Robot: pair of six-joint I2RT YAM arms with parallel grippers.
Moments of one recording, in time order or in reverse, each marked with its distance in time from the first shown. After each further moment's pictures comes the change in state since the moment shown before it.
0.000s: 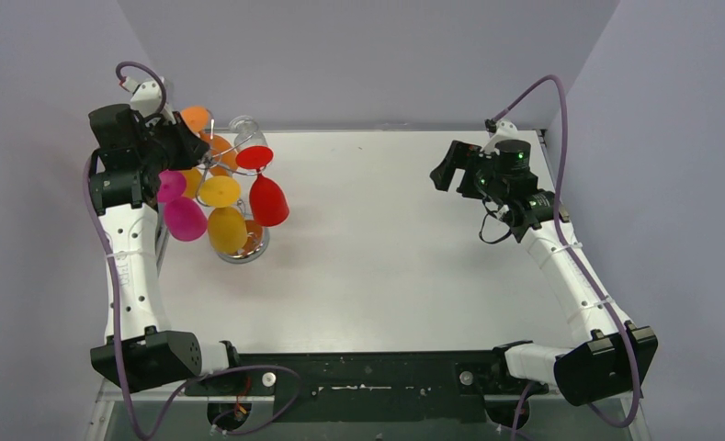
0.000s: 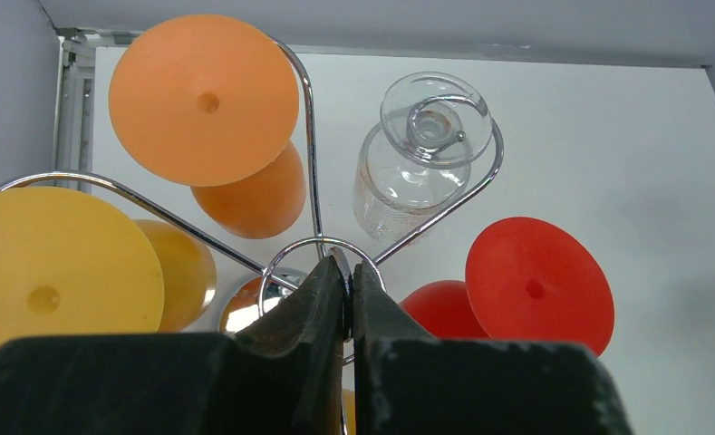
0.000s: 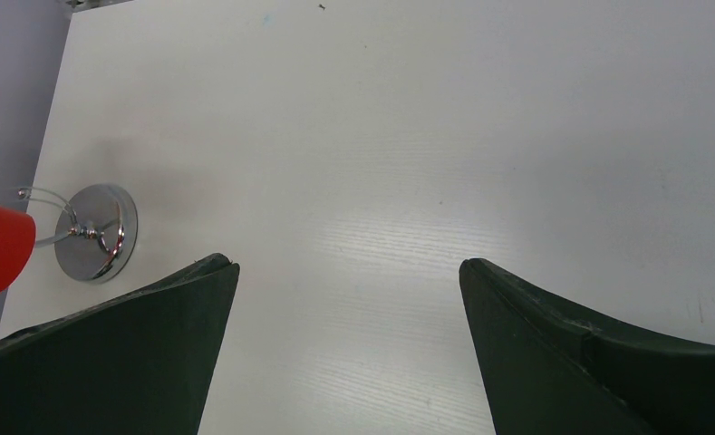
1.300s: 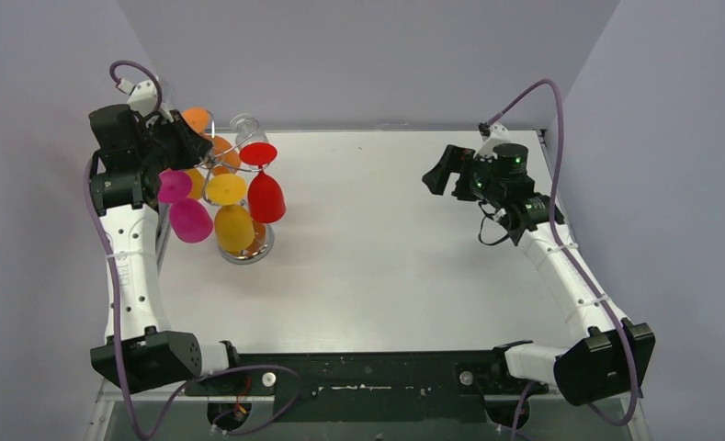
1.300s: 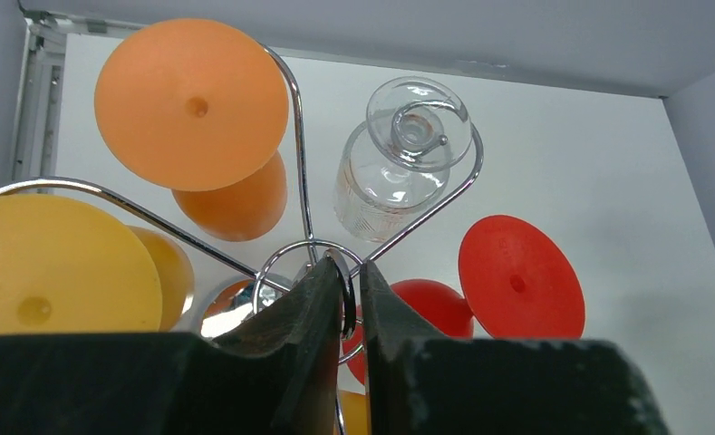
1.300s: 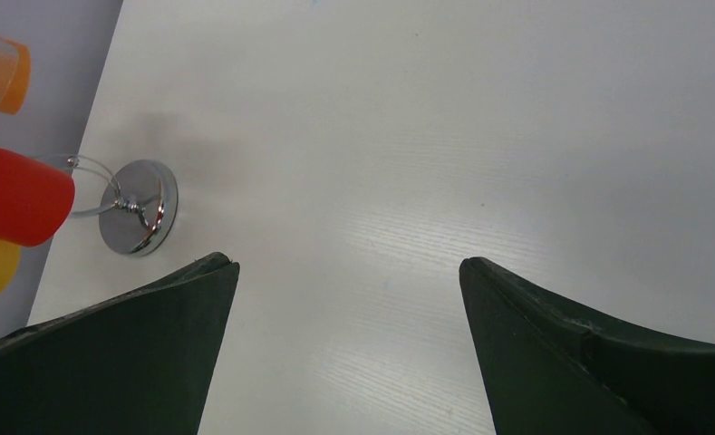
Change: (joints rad) left arm 0.000 0.005 -0.006 0.024 0.011 -0.095; right arm 0.000 0.000 -0.043 0.071 -0.094 0.002
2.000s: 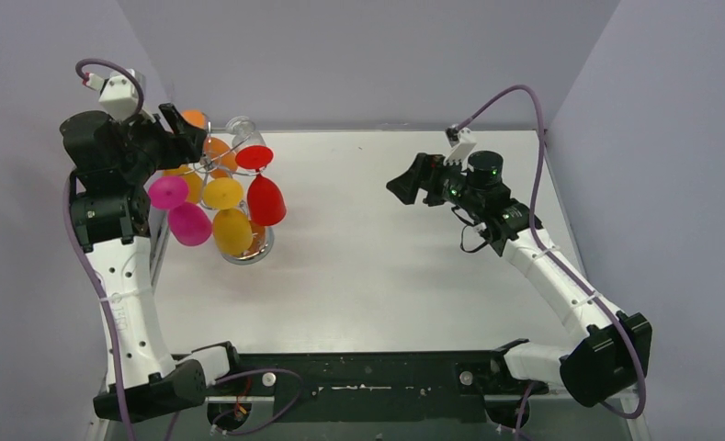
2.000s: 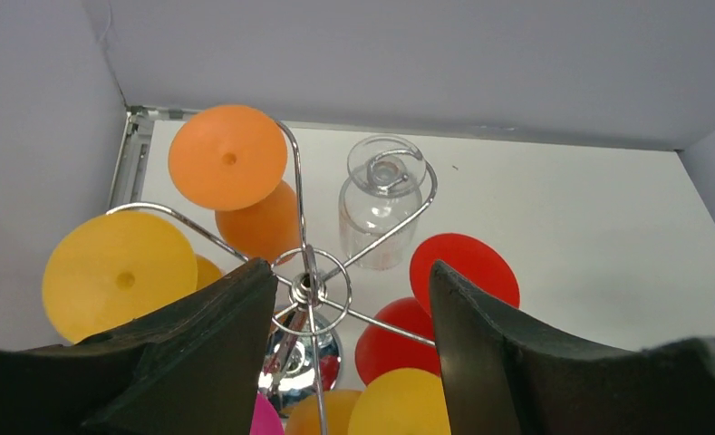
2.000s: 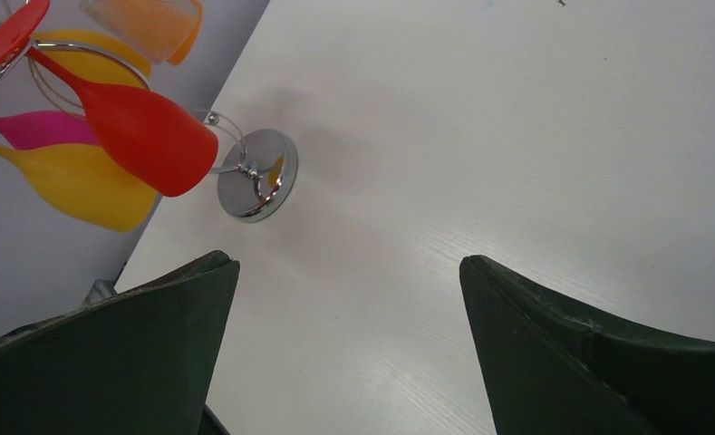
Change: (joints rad) left arm 0.000 -0.133 0.058 0.003 -0.087 0.021; right arm 0.157 0.004 -0.076 0.226 -0.129 0.063
